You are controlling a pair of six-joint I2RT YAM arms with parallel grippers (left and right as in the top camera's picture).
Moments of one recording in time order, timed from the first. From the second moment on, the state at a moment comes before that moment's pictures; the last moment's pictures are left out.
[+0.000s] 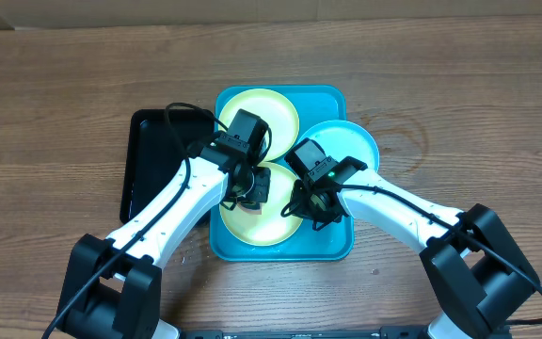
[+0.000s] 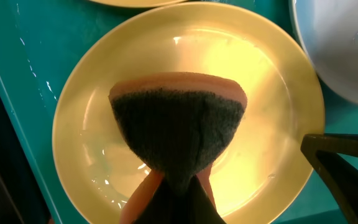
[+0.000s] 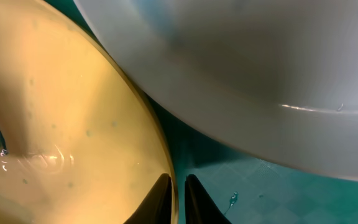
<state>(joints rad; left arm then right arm) -0.46 1.67 1.14 -0.84 0.08 -0.33 0.68 1.80 1.09 -0.66 -0.10 0.88</state>
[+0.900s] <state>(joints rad) -0.46 1.68 1.14 -0.86 0.01 -0.34 0.68 1.80 1.09 -0.66 -0.12 0.88</state>
